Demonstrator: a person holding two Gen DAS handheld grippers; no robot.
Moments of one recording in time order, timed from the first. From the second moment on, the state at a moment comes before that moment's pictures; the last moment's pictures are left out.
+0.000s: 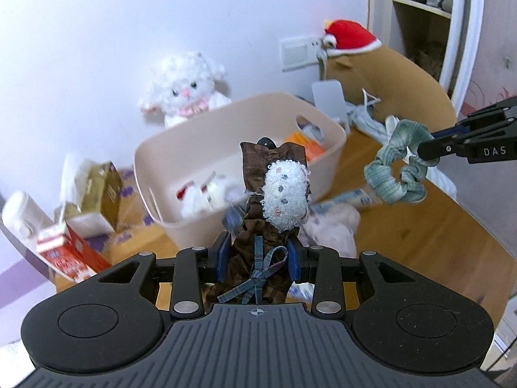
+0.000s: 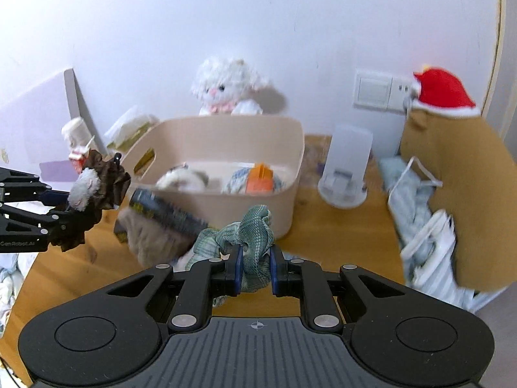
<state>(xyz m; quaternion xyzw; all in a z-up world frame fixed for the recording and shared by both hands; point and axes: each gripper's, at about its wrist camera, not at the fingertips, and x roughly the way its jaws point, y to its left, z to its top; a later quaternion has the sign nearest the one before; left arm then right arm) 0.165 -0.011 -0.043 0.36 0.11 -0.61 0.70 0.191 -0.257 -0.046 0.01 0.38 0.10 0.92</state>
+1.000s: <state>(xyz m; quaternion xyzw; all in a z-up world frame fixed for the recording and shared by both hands) 0.217 -0.146 -0.038 0.34 0.17 -0.52 0.76 0.331 -0.245 -0.031 -0.06 0.34 0.14 0.93</state>
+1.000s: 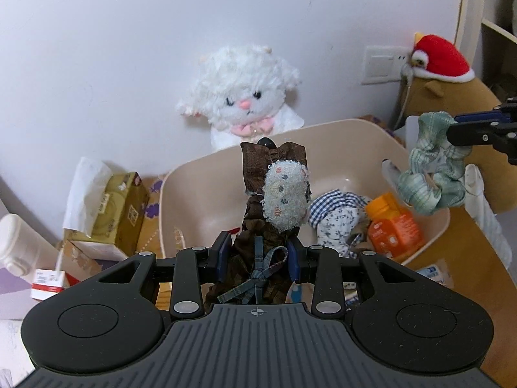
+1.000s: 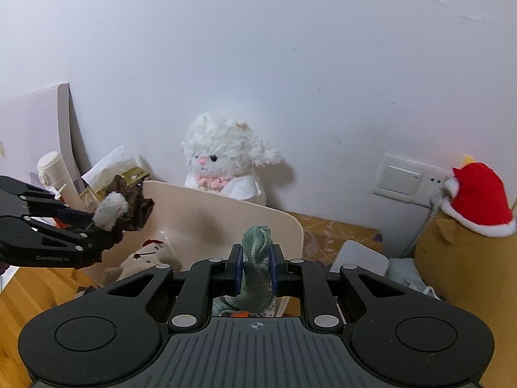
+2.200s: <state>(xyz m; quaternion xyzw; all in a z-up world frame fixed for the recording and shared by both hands) 0.219 -0.144 -0.056 0.34 0.25 -0.44 0.79 0.333 -0.256 -0.065 -0.02 0.38 0.15 0.91</state>
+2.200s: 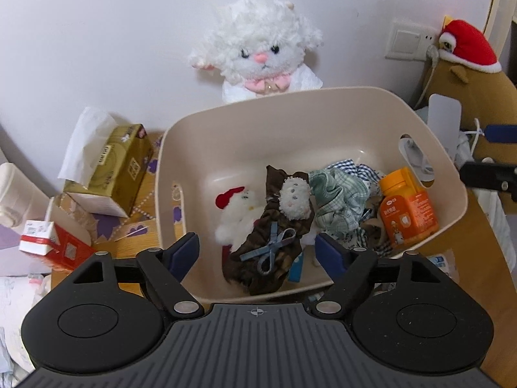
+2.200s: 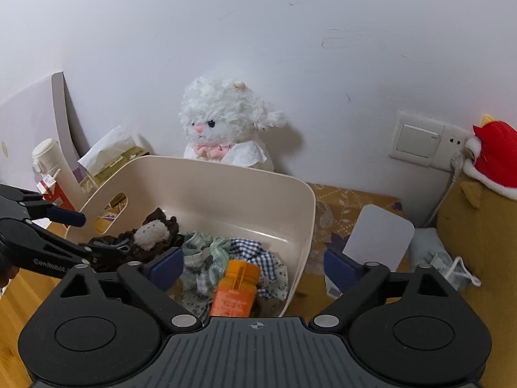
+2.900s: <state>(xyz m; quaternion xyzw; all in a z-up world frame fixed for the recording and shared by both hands) 0.170 -0.057 -0.067 0.33 0.30 -0.42 0.79 0.253 -0.234 -0.084 -0.05 0.42 0.17 0.89</state>
